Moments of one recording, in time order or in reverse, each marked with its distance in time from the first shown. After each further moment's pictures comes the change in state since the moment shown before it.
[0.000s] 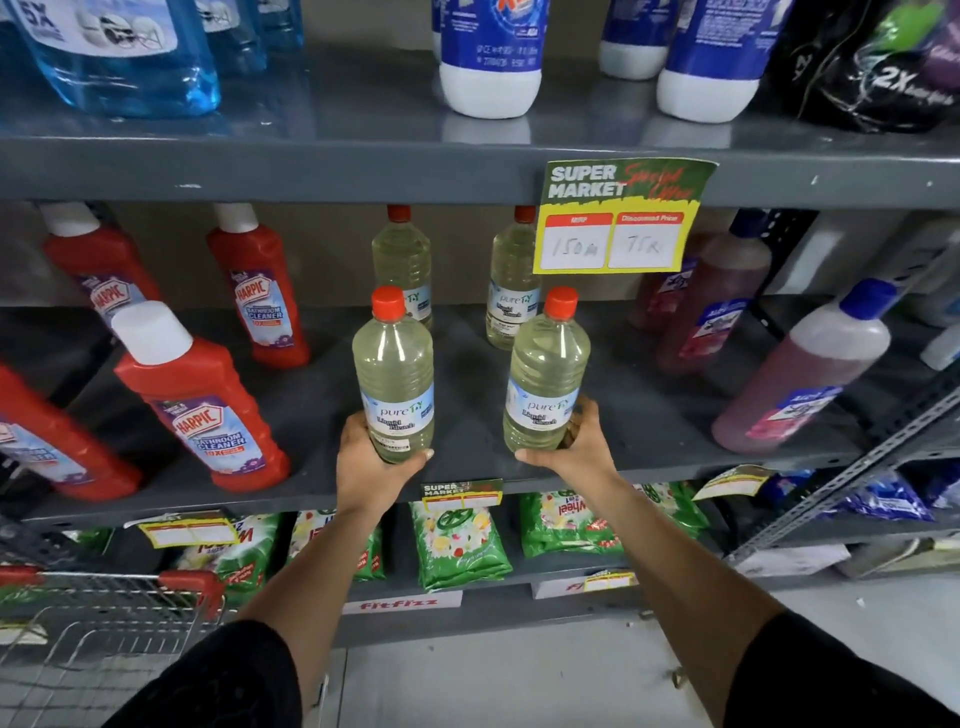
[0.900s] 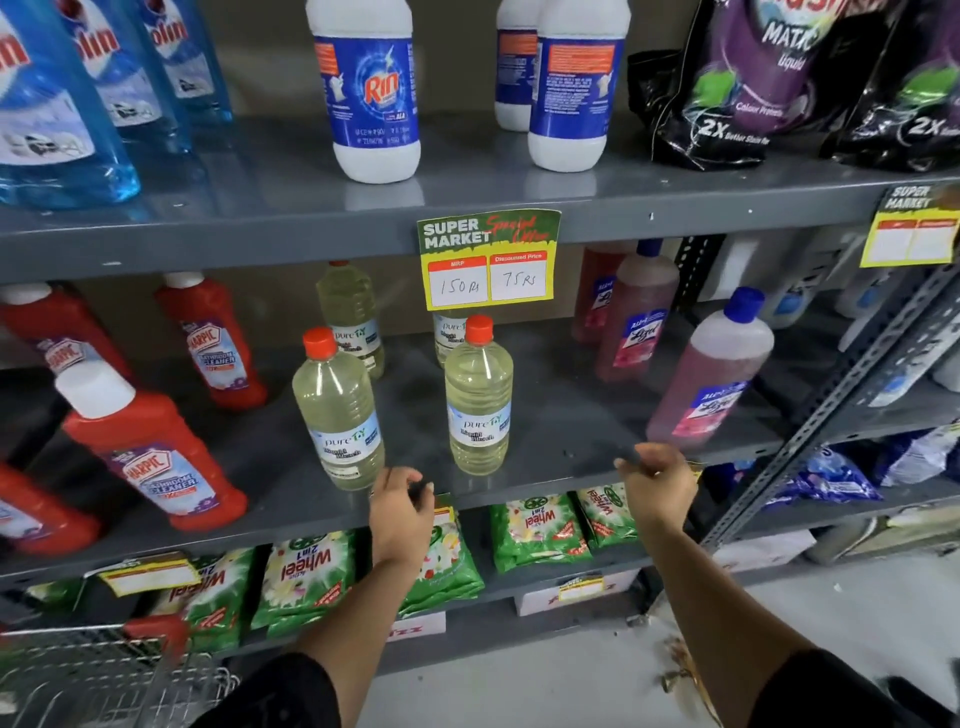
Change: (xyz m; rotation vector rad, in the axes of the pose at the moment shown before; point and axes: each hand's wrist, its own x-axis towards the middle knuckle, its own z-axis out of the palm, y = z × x) left_hand -0.067 0.051 0.060 0.205 -0.091 0.107; right_hand -0.047 0.018 -0.121 -0.022 0.663 0.035
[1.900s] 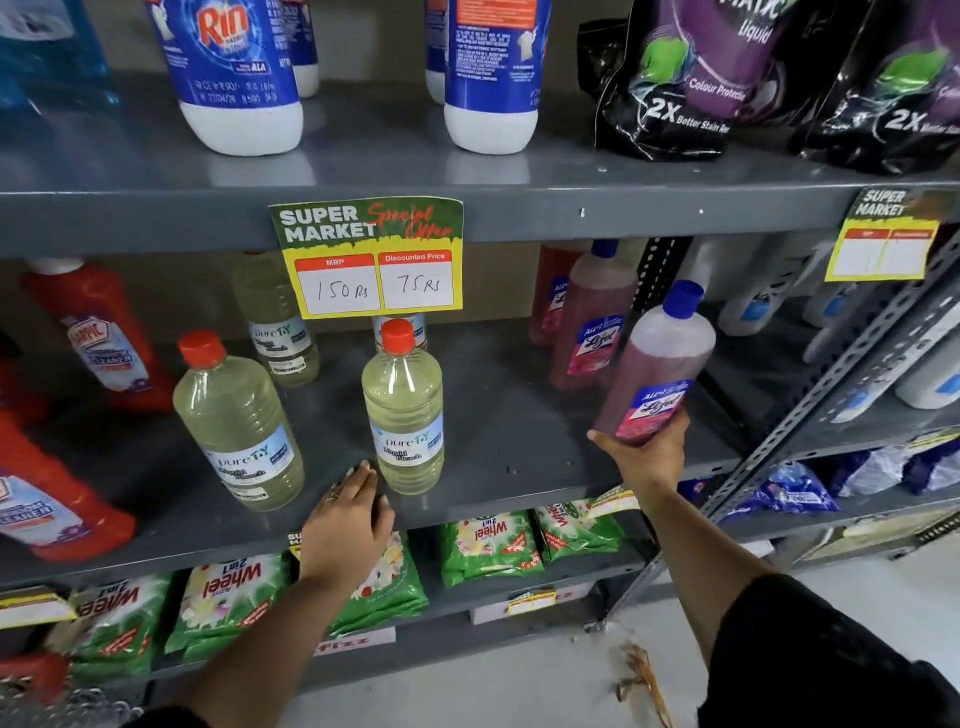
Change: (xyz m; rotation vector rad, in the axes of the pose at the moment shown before) left_hand 0.012 0.018 0.027 0.578 -0.283 0.178; right_hand 0.125 0.027 -0.017 -0.067 0.007 -0.072
